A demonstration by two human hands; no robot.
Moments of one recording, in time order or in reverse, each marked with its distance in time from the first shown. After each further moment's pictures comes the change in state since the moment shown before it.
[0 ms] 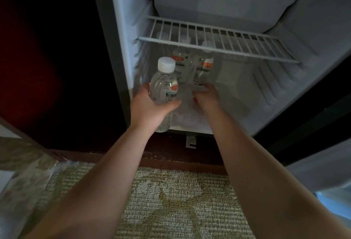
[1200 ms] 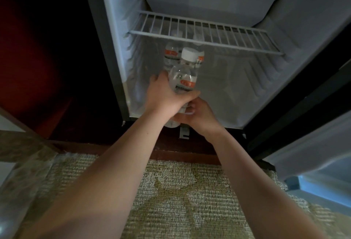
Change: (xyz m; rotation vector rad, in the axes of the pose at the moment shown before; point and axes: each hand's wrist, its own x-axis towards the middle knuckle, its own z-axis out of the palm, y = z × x) left_hand -0.008 0.029 0.037 0.287 -0.086 0.140; right_hand -0.117 0.005 -0.040 0.092 -0.424 -0.270
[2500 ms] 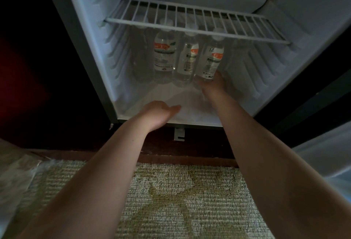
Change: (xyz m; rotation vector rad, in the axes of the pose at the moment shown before) left_hand 0.009 -0.026 0.018 0.291 -0.615 -0.233; right_hand 0.133 0.064 -0.071 -0.146 0.498 0.211
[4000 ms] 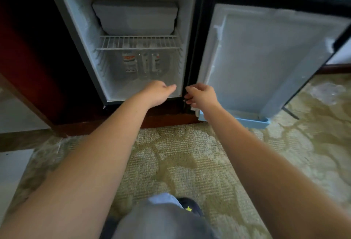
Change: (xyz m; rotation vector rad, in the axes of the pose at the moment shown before) left_hand -0.258 0.144 0.035 0.044 0.080 0.200; right_hand -0.330 -0.064 -0.244 0.216 -0.062 0.118
